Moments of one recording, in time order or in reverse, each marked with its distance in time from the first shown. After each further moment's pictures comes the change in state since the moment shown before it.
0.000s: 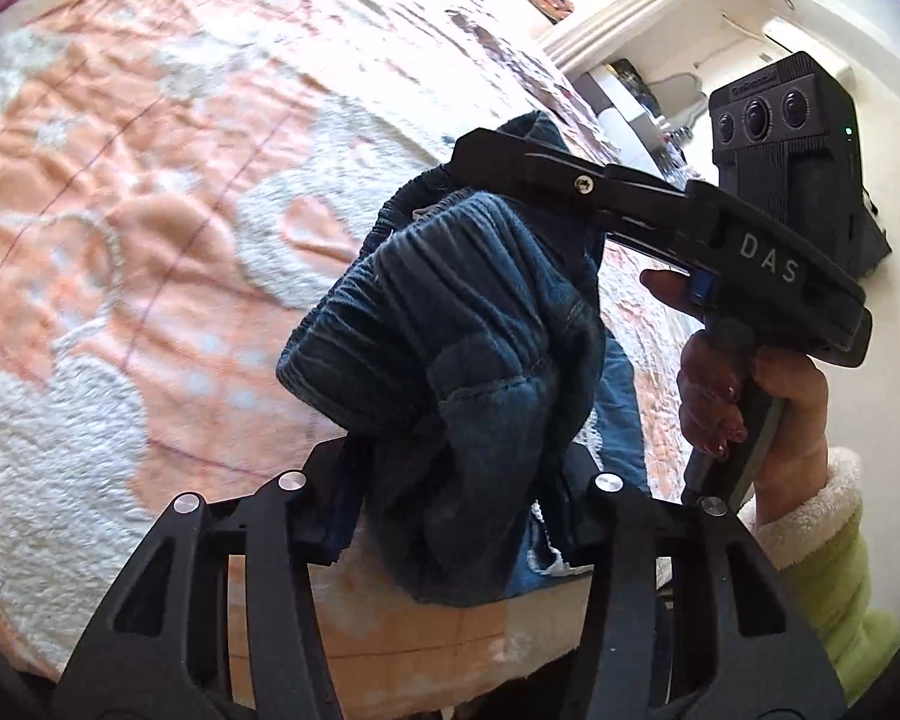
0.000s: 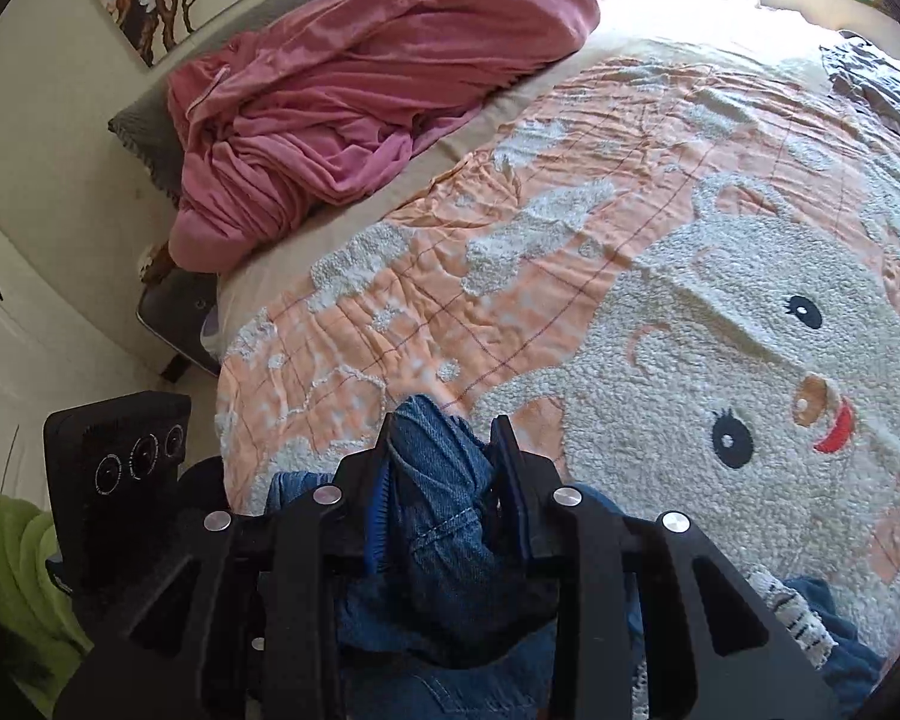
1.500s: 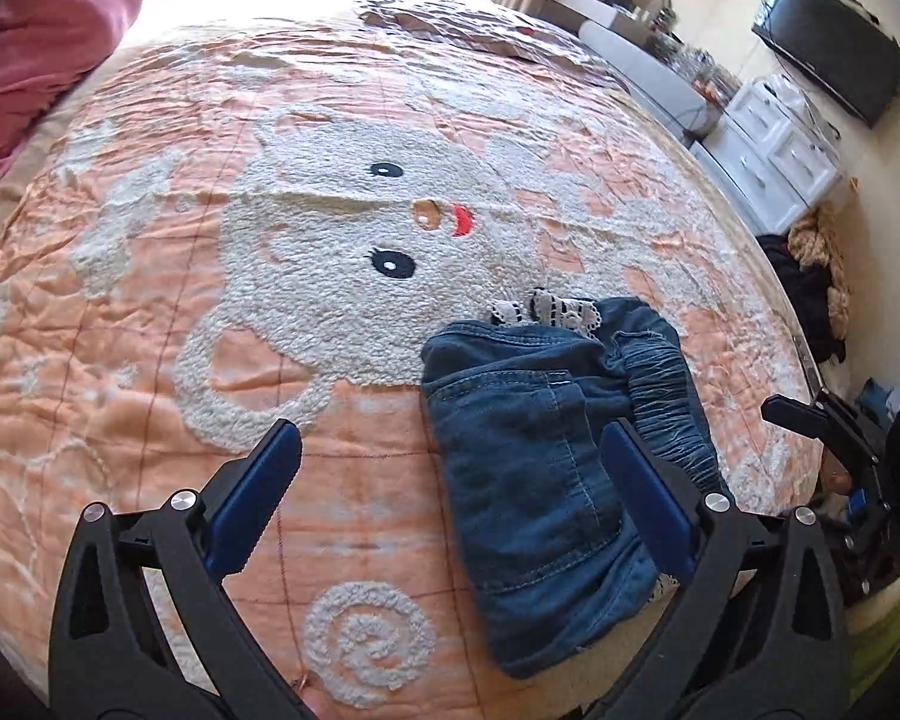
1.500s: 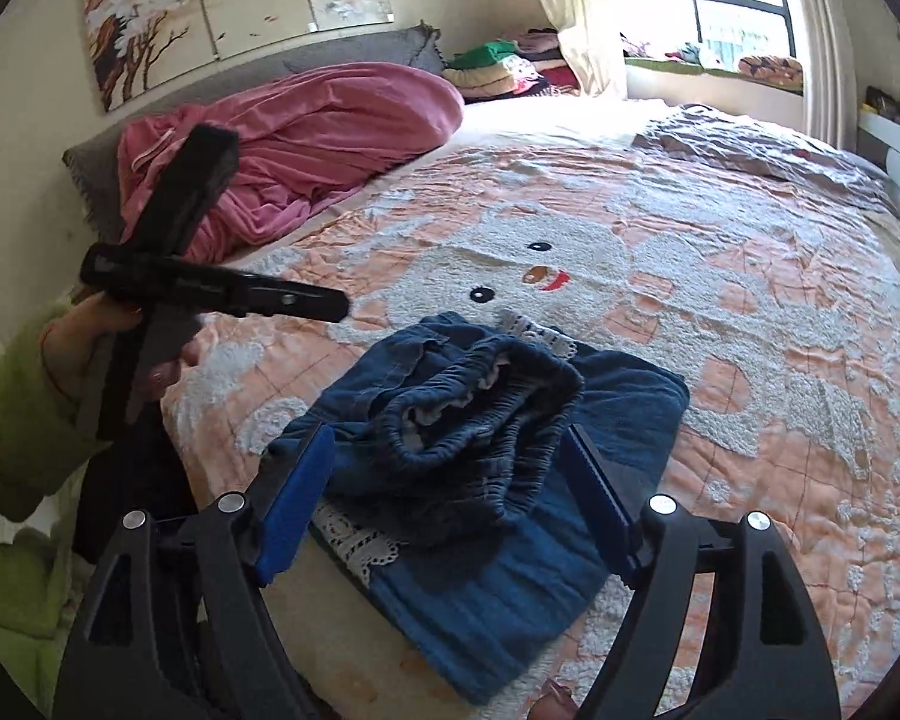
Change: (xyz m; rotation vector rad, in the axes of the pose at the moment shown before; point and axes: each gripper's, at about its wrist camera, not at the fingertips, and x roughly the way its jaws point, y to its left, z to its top) left arm 0.040 -0.083 0.039 0.375 0.092 0.248; right arm -0.150 0.005 -0.194 -0.017 -0.278 -0.320
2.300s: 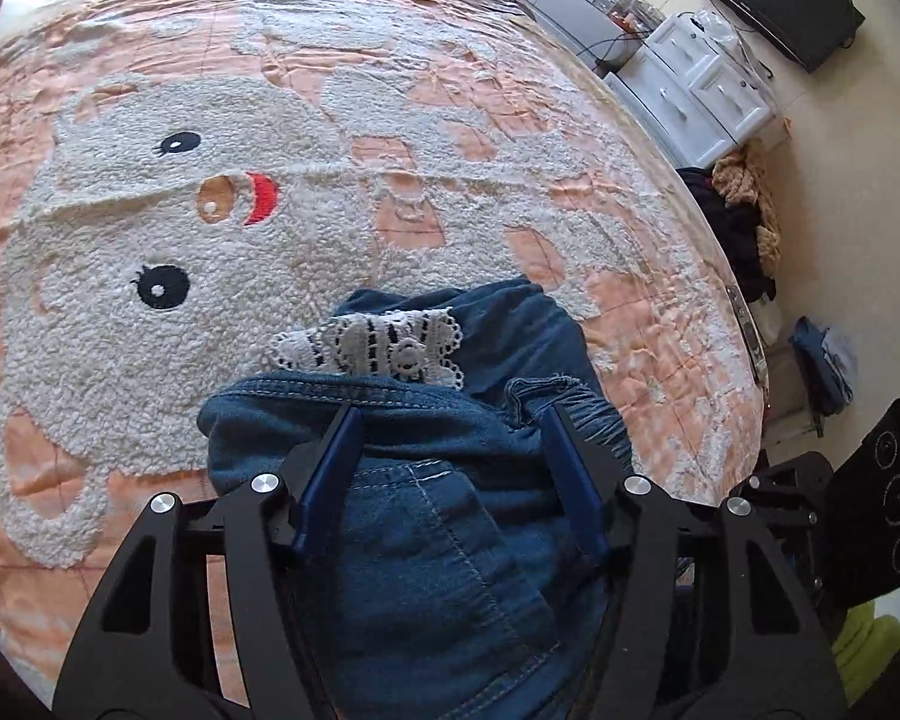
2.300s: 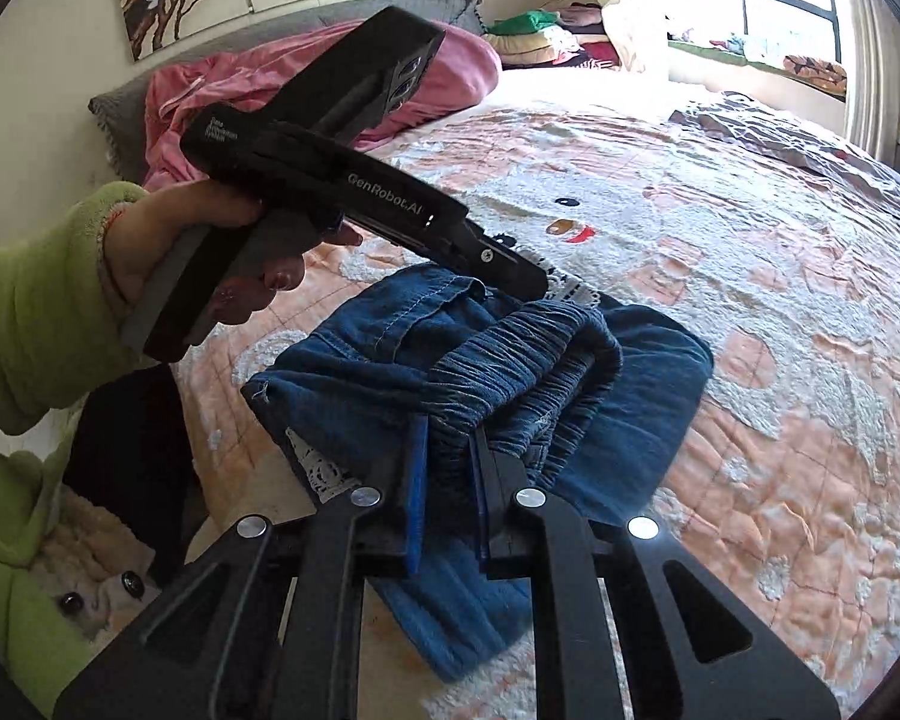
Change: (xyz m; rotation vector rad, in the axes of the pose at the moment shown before) left arm 0.082 -0.059 0.032 0.079 0.164 -0.229; right arm 0.012 -0.016 -0.023 -0.037 0.088 0.064
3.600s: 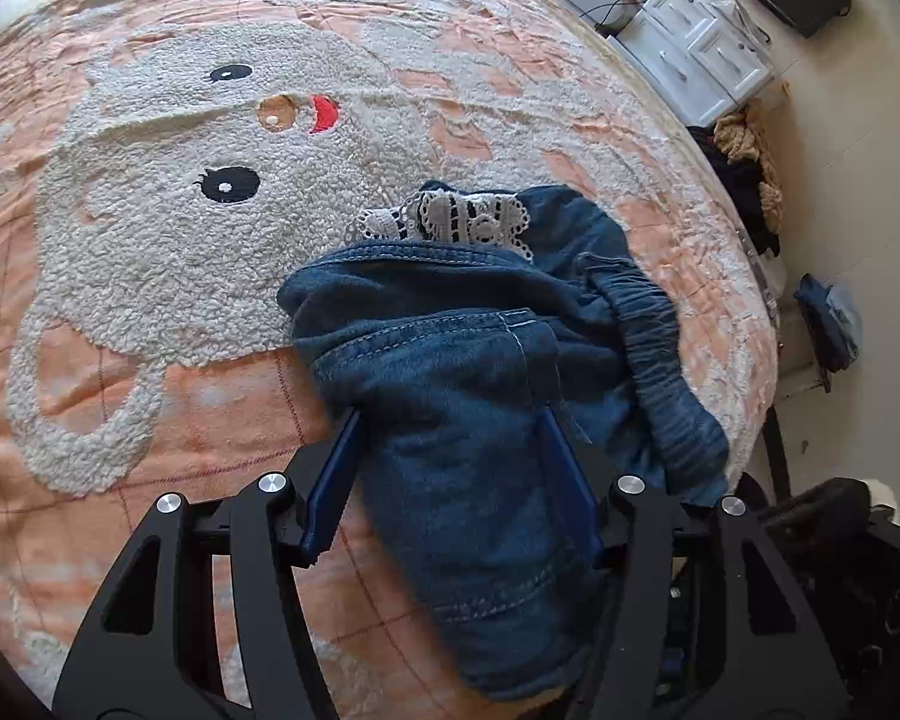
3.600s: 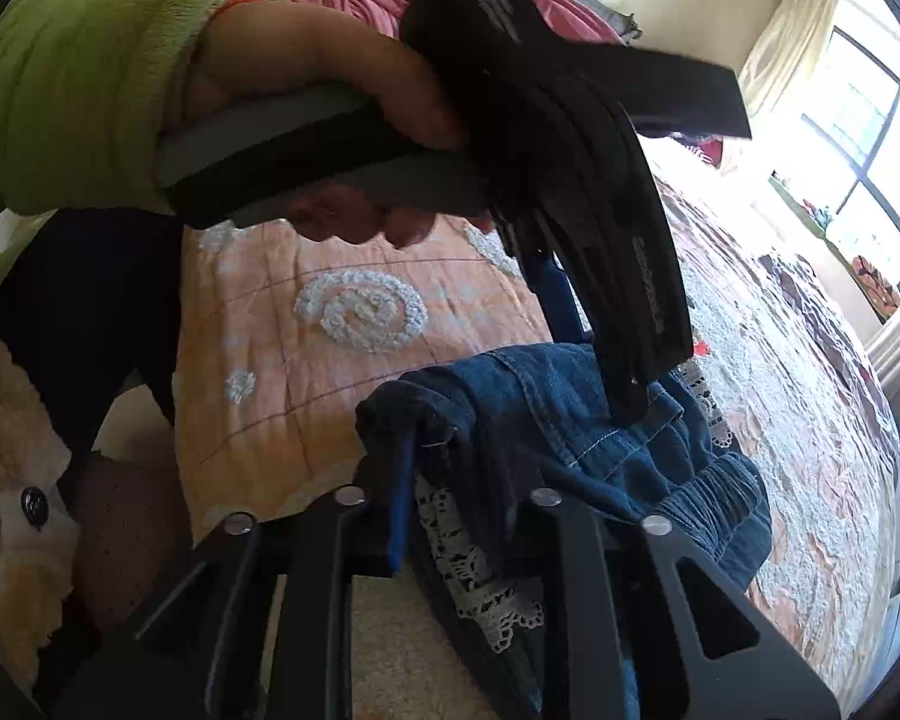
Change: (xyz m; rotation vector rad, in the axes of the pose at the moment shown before) left arm -0.010 0.037 -0.042 0.044 0.070 0.046; right arm 0.079 0.124 -0.001 -0.552 0.091 -0.140
